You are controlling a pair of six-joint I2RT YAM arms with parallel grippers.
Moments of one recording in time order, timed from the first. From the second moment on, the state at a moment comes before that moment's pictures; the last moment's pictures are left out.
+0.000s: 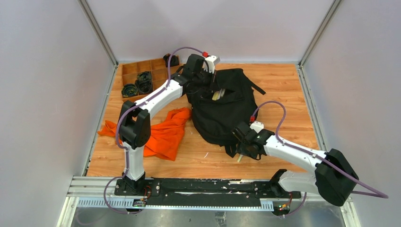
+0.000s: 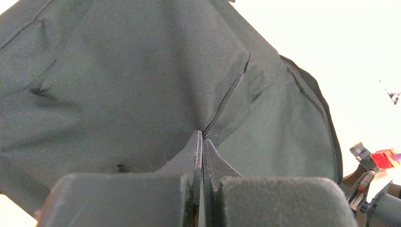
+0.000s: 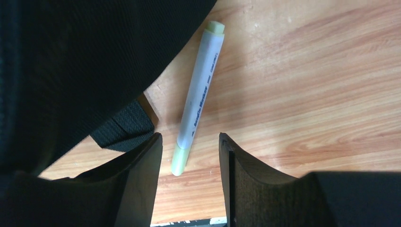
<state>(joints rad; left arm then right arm) -0.57 1.96 1.69 -0.30 0.39 -0.20 0.78 1.16 0.61 -0.72 0.31 1.03</state>
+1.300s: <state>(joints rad) -0.57 1.96 1.69 -0.29 0.39 -0.22 0.68 0.83 0.80 -0.72 0.39 0.81</state>
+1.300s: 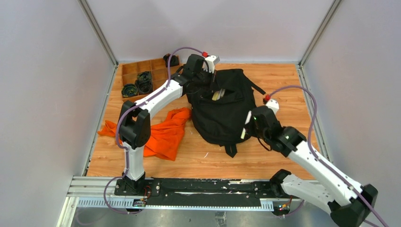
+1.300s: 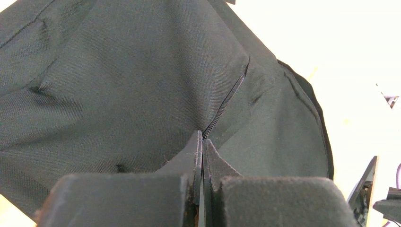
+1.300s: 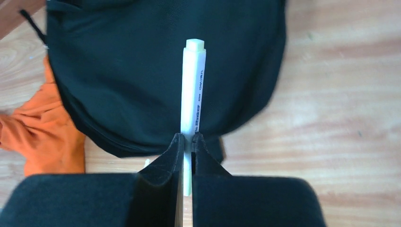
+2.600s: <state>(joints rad) -0.57 1.96 1.69 -0.28 0.40 -0.22 0.33 1.77 1.30 -0.23 -0.23 0.85</state>
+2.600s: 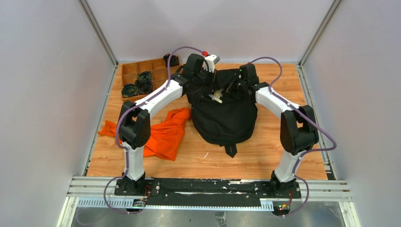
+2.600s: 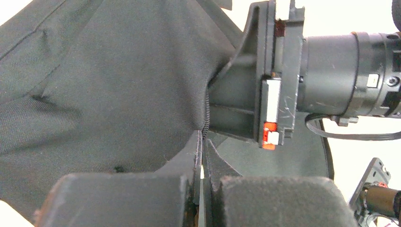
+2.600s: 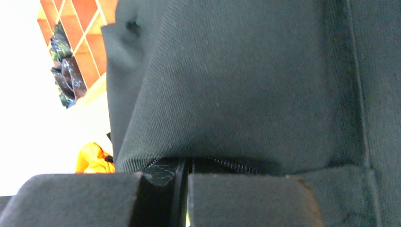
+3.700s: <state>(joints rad) -0.57 1.95 1.69 -0.27 0.41 -0.22 0.39 1.59 1.18 -0.22 -0.24 0.68</state>
